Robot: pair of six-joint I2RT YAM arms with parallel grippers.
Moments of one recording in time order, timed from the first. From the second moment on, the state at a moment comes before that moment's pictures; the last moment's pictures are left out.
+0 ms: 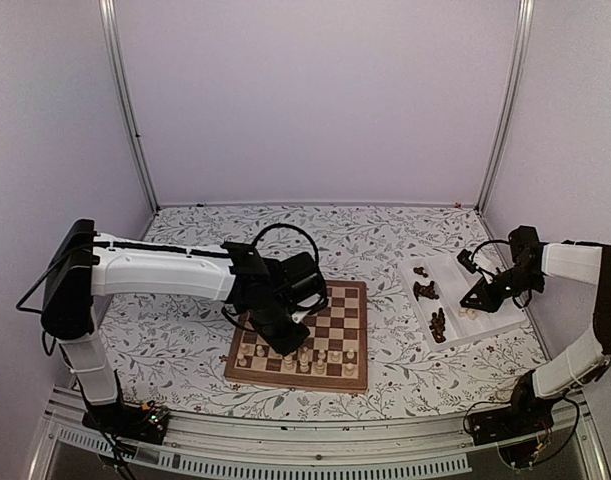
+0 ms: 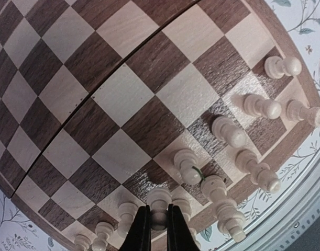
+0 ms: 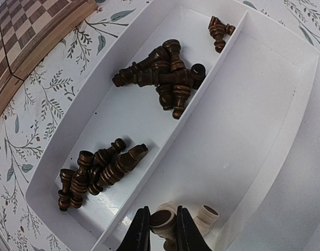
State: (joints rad) left arm -1.10 1.84 1.35 -0.84 -0.04 -0.29; right arm -0.11 1.44 0.77 -0.58 -0.54 -0.76
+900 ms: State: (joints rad) left arm -1.09 1.88 1.39 -0.85 -0.07 -0.27; right arm -0.11 1.44 0.77 -0.58 -0.56 -0.76
